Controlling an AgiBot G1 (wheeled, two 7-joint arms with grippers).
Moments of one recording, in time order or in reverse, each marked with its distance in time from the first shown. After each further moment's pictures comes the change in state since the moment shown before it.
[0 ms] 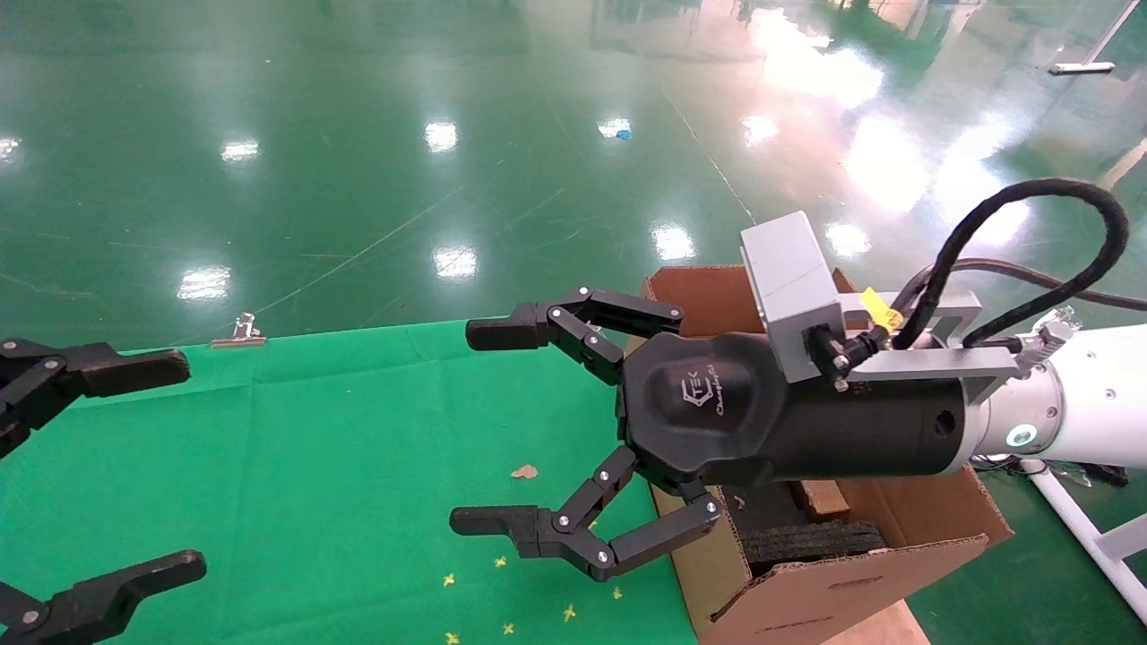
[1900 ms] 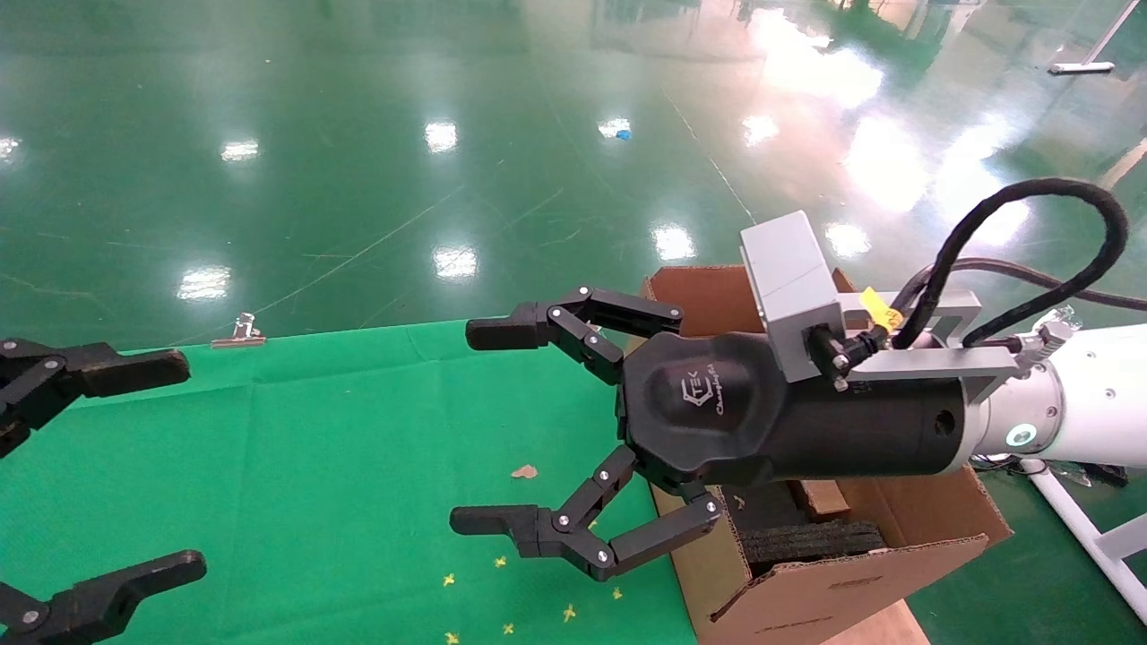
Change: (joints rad) left arm 0.000 0.000 0.000 0.000 0.000 0.000 0.000; right arm 0.001 0.000 -0.001 -0.001 0.000 0.000 0.000
